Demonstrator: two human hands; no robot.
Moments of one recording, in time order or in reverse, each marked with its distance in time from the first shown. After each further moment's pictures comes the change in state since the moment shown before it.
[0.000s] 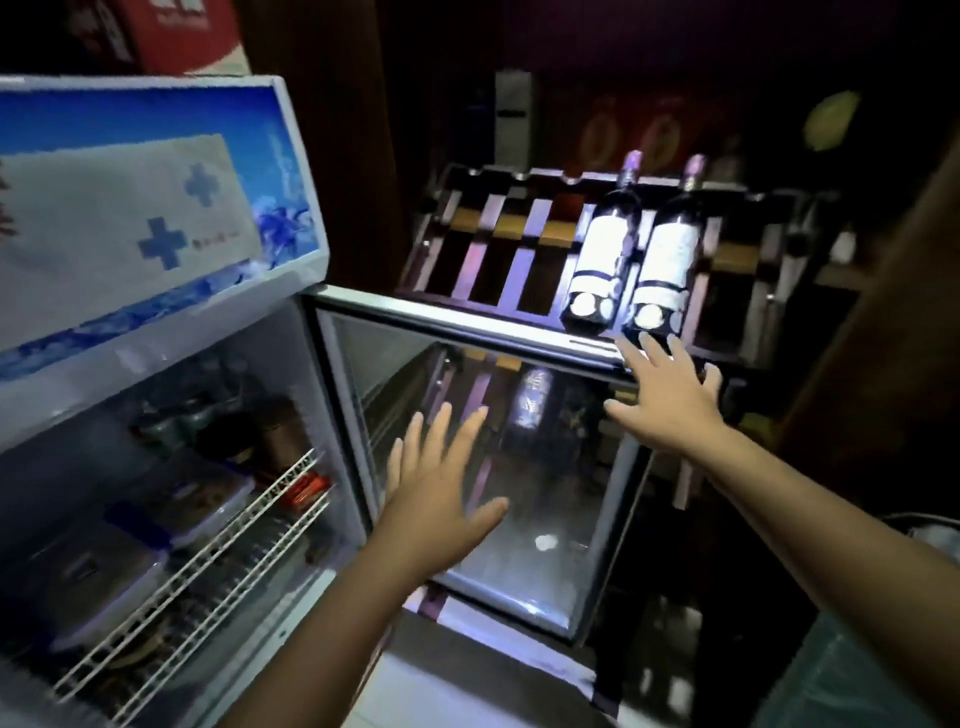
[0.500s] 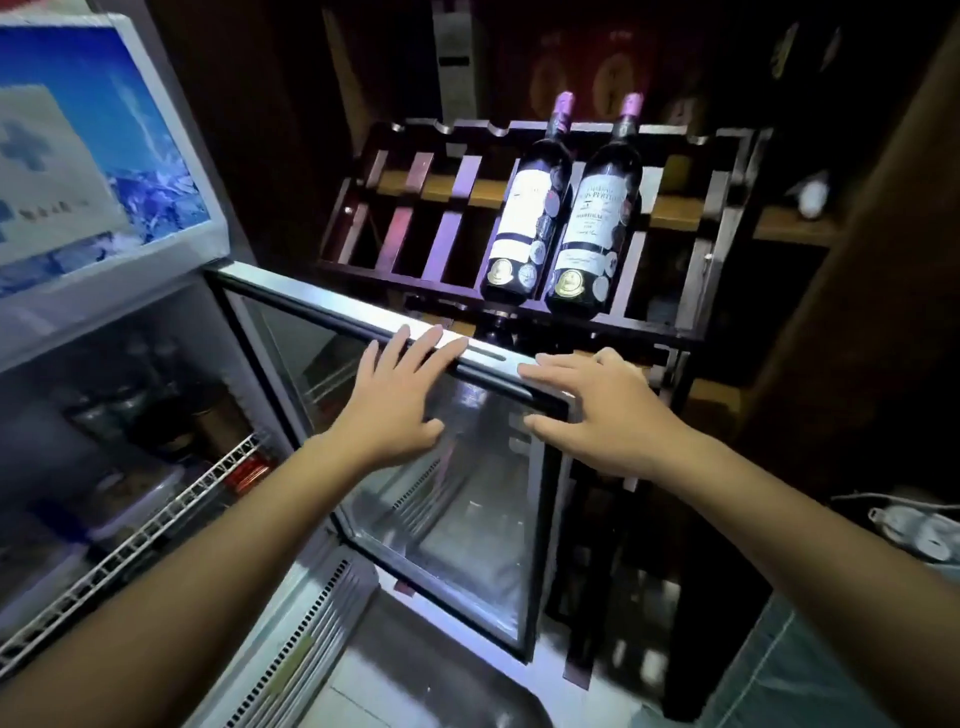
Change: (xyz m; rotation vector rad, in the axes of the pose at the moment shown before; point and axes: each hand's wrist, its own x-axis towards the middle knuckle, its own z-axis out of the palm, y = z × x) left_hand 0.116 0.048 0.029 0.256 -0.055 0.158; right_hand -0.024 0.057 -0.008 0.289 -0.032 -0.409
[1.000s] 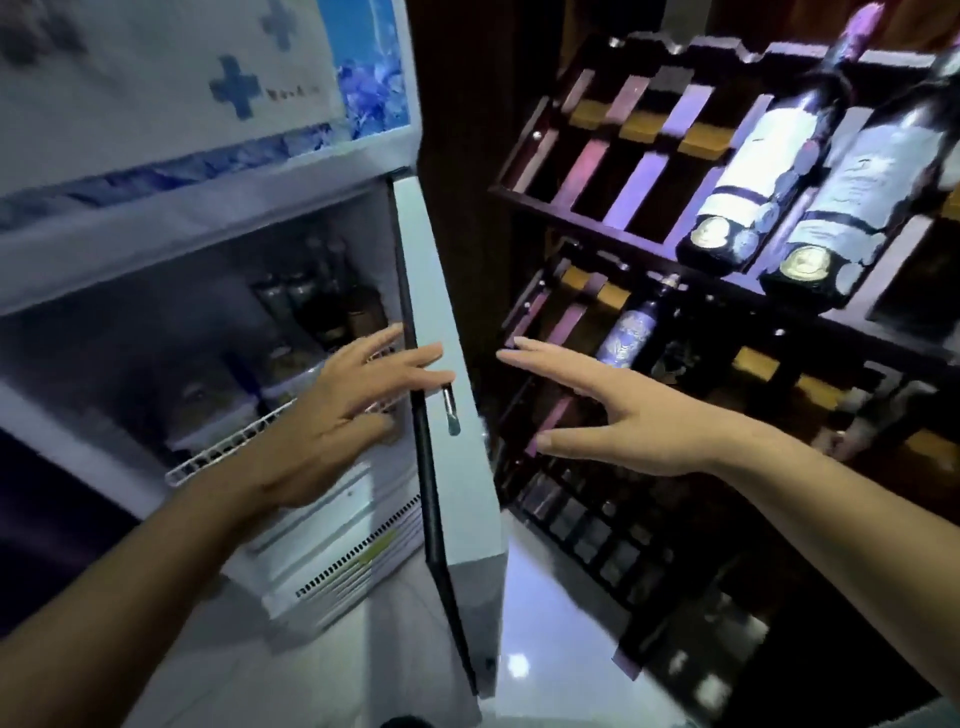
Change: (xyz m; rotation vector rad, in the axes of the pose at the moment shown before) left_hand -0.185 -0.071 -0.062 -0.520 0.091 -0.165; right_hand 0.050 -0.088 0.050 0.431 -0.610 -0.493
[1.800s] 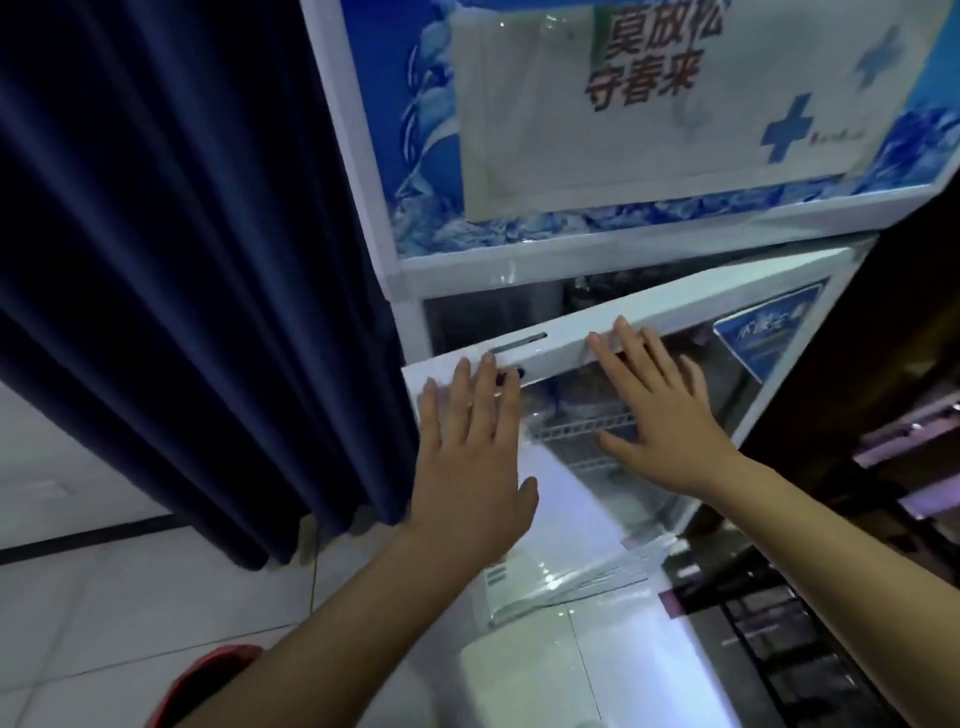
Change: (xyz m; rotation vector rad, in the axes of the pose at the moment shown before) left_hand -0.146 -0.113 -0.078 0.811 0.251 -0.821; right_hand 0.313 -0.086 0.160 -0.511 0.173 -0.298
